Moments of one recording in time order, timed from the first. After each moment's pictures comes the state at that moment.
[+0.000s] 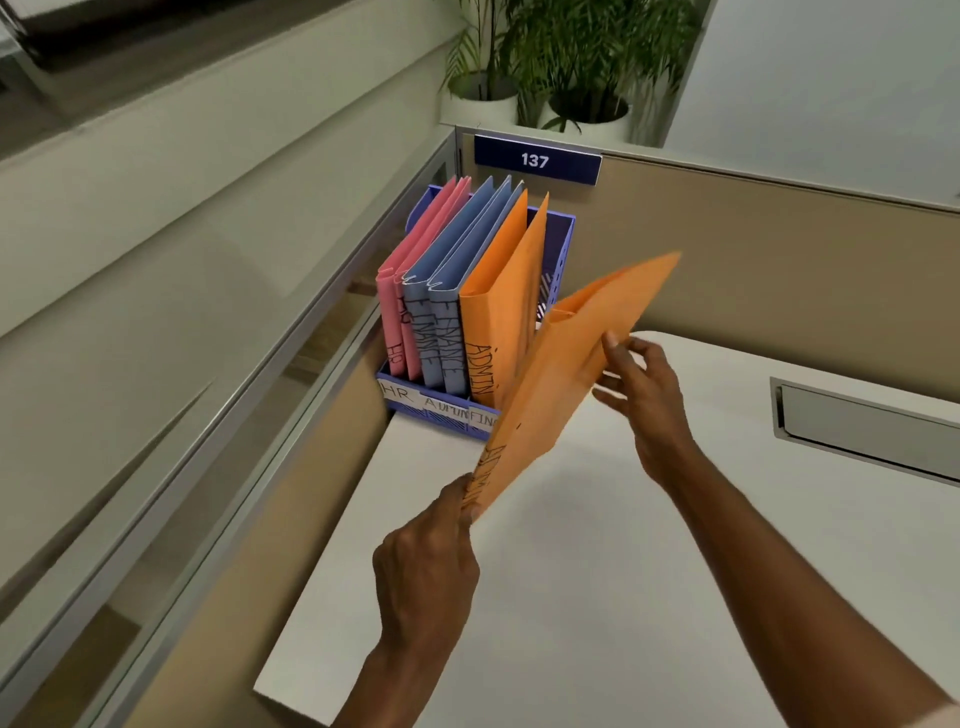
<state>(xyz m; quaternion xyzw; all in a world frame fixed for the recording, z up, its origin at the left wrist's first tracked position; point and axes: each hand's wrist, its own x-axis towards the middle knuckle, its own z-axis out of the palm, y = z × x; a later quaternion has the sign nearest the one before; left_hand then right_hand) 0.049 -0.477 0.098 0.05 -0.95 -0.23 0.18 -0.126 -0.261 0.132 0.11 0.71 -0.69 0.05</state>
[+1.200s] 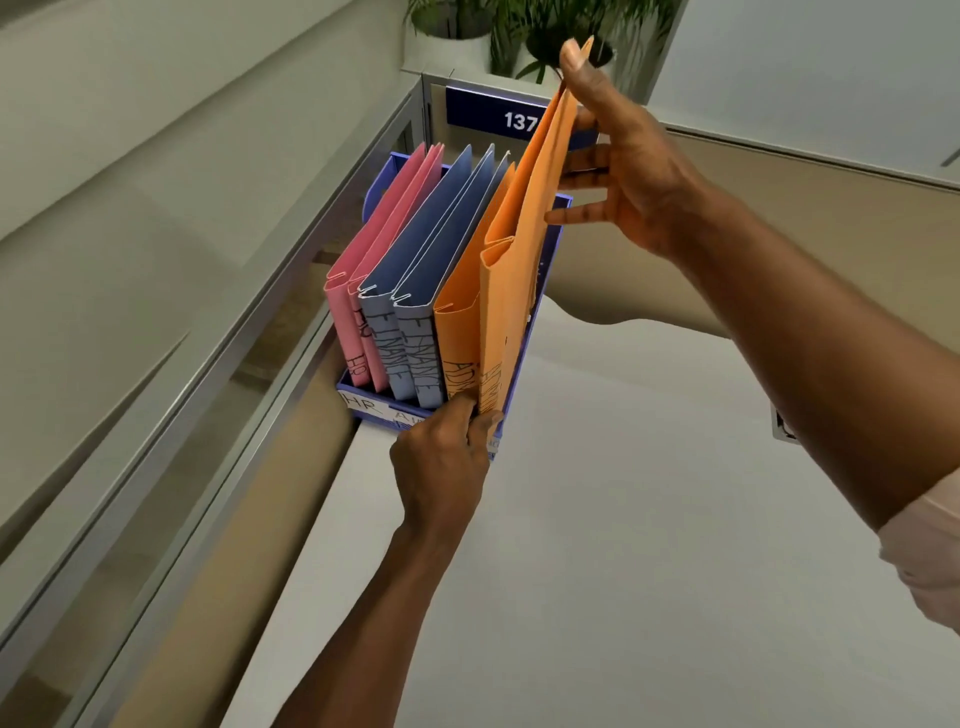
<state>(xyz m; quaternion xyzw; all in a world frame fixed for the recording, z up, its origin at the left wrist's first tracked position) -0.116 -0.469 0.066 0.05 -0.92 -0.32 0.21 -0.315 -0.310 0.260 -0.04 0.80 -0.60 0.10</state>
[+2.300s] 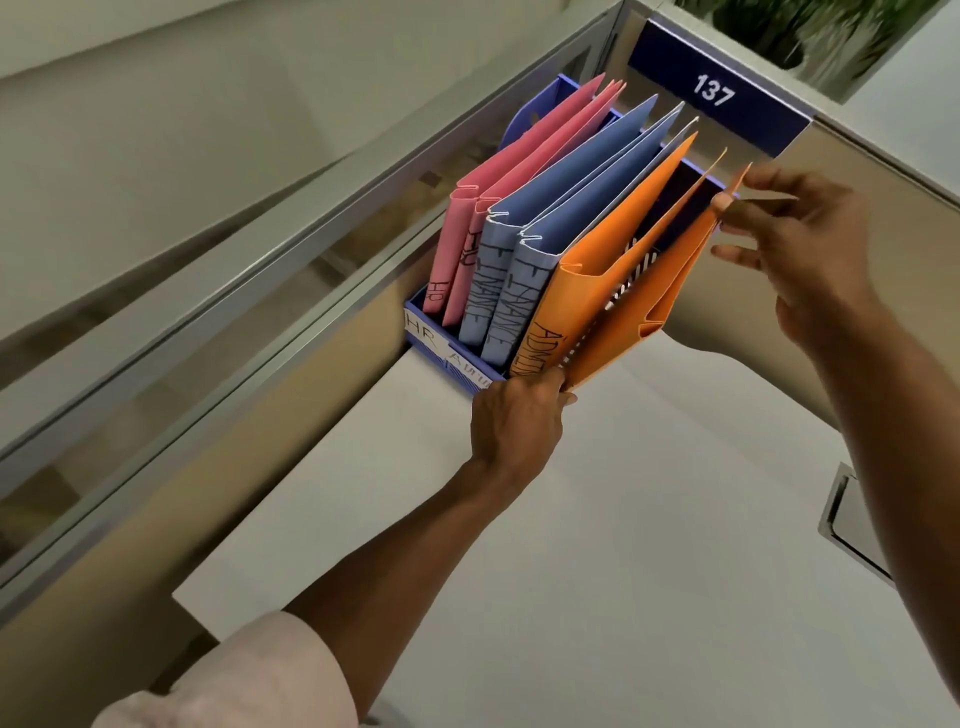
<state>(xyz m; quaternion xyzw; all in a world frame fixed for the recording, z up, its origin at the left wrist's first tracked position) -0.144 -0.445 0.031 0.13 -0.95 -0.27 0.12 -0.329 -0.295 0.190 -0.03 0.84 -0.54 0.02</state>
